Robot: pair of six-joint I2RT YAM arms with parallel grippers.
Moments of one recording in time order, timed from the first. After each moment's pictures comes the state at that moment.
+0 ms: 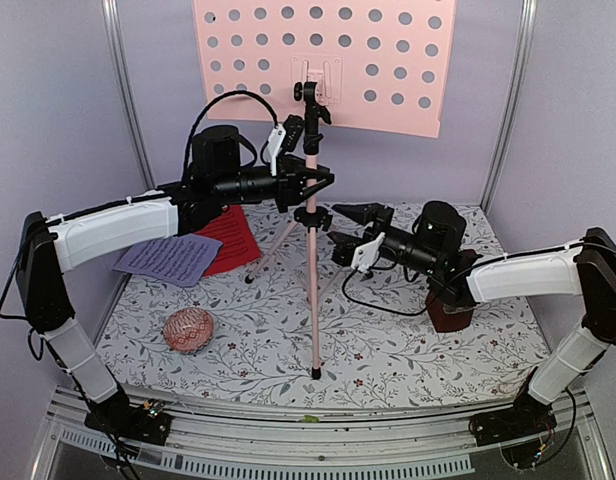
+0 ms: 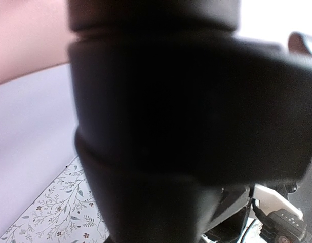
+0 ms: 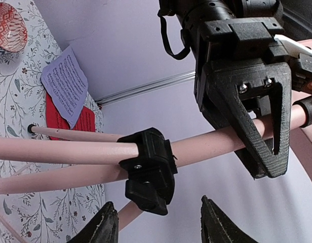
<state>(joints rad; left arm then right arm) -0.71 1.69 1.43 0.22 0.57 0.02 0.78 1.59 0.87 0.81 -0.27 -1.26</state>
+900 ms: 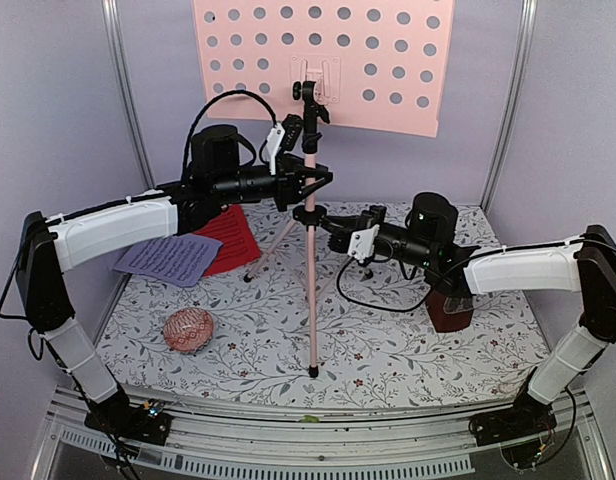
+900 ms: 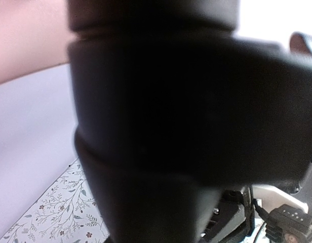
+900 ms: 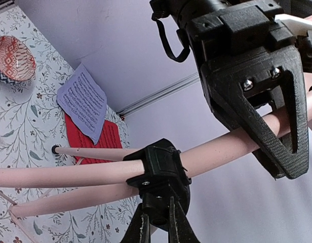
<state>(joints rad) -0.71 1.69 1.43 0.22 0.56 0.02 0.78 1.61 0.95 0.68 -0.33 -1.10</state>
